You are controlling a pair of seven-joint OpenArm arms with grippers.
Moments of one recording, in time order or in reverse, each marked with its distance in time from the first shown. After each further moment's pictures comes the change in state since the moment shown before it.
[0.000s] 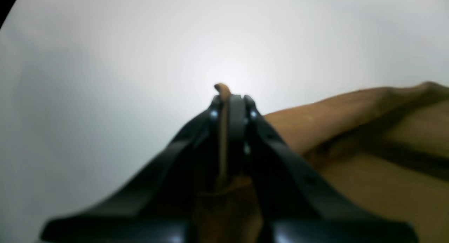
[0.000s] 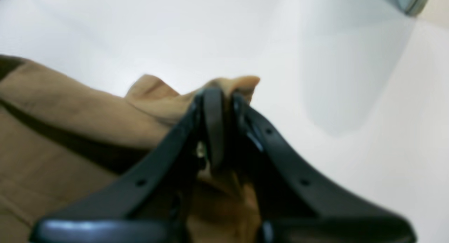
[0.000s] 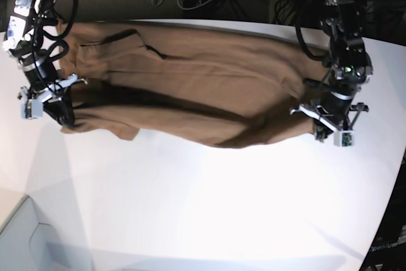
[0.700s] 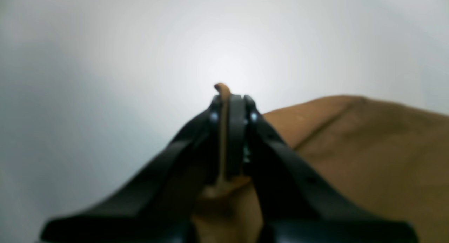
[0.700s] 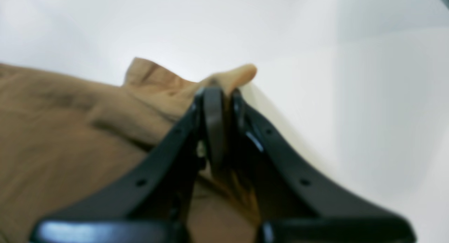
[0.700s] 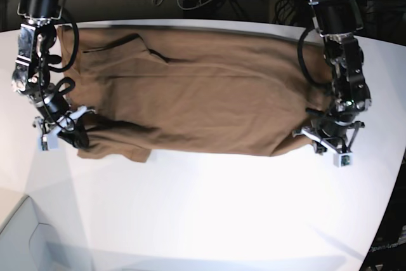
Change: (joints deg) left arm -12.4 -1.5 0.0 -17.8 0.1 0.0 0.0; right arm 14.8 5.1 -10.2 -17.7 -0.3 -0.5 -0.2
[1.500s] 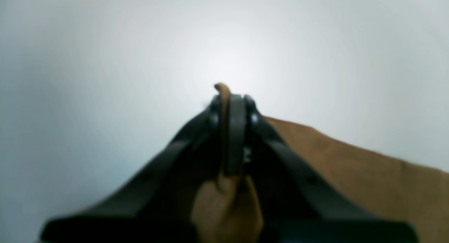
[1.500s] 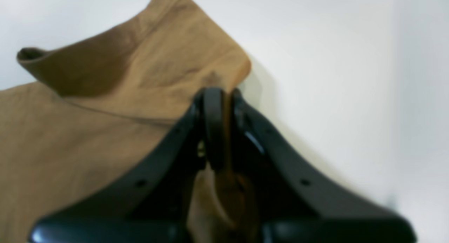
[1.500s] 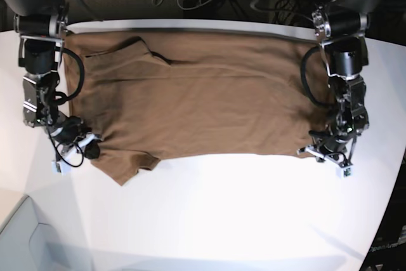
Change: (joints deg) left arm -15.6 -3.3 0.3 -30.8 -0.5 0.2 -8.6; right arm 22.5 1.9 -8.3 -36.2 0.4 0.1 -1.7
